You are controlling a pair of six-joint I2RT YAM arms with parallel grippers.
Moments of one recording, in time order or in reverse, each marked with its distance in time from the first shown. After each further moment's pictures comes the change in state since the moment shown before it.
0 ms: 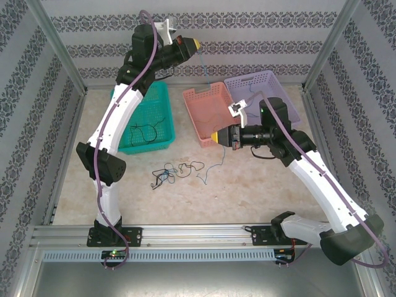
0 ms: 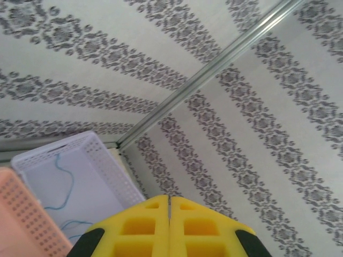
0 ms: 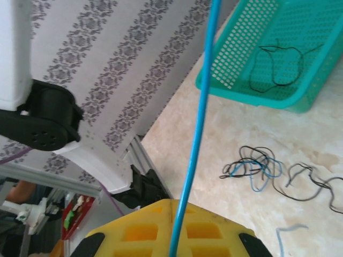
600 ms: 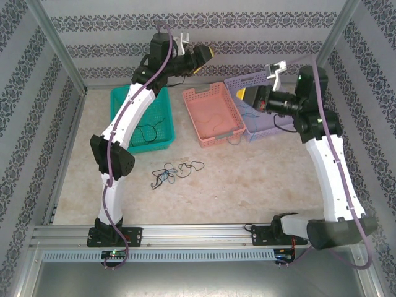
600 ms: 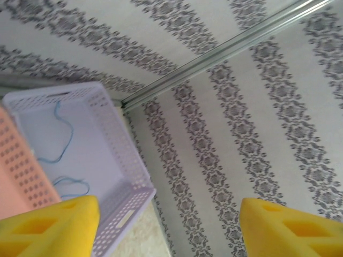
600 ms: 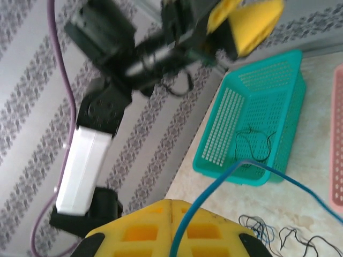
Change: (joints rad) left arm -0.034 0.133 0.056 -0.124 0.008 -0.096; right arm -0.344 0.143 0.360 -0.008 -0.101 0.228
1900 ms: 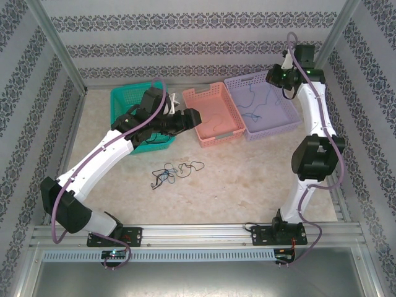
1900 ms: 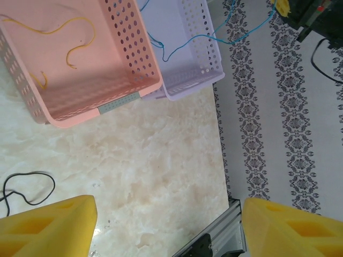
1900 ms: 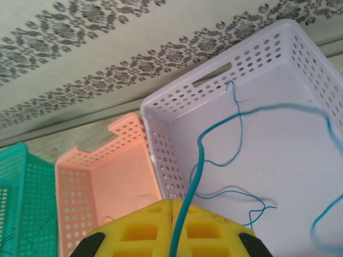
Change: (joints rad) left arm -0.171 -0.703 -0.973 -0.083 -0.170 0.030; right arm -0.203 0.702 0.465 -0.186 0.555 -0.363
